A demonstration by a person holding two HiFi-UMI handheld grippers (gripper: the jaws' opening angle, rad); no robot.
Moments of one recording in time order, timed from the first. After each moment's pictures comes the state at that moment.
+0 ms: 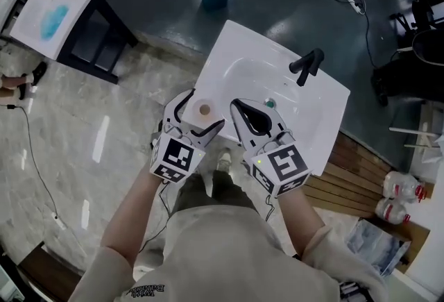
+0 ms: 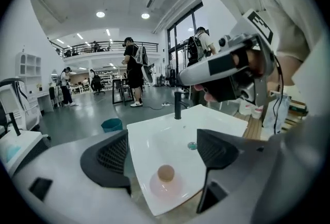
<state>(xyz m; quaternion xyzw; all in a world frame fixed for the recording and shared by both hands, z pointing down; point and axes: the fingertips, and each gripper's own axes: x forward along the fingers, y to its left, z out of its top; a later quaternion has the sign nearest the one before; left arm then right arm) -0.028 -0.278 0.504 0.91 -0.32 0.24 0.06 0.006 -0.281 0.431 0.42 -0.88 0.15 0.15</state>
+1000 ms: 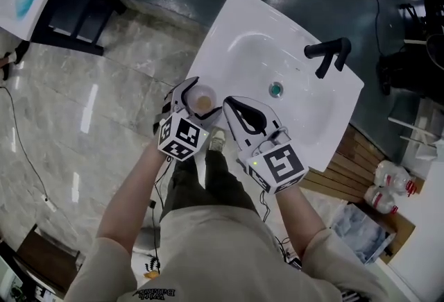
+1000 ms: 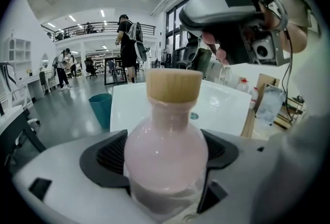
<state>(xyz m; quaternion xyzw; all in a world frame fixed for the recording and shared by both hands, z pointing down) -0.018 -0.290 0.685 0.90 -0.28 0.31 0.11 -0.012 -0.289 0.544 0.38 -0.89 0.19 0.19</state>
